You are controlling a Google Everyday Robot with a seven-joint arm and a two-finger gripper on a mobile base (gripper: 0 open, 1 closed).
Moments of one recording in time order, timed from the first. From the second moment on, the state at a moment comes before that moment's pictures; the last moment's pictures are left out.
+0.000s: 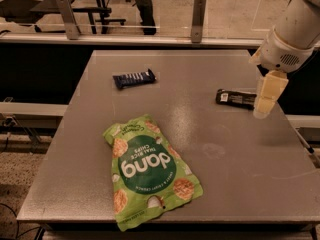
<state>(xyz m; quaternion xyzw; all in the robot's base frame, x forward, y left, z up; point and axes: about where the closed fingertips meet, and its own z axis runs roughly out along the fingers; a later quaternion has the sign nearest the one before) 0.560 -0.252 0.896 -0.62 0.77 -0.01 0.12</state>
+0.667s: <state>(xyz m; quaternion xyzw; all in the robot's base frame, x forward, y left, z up) 0.578 -0.261 0.864 -0.63 0.77 -0.01 0.10</state>
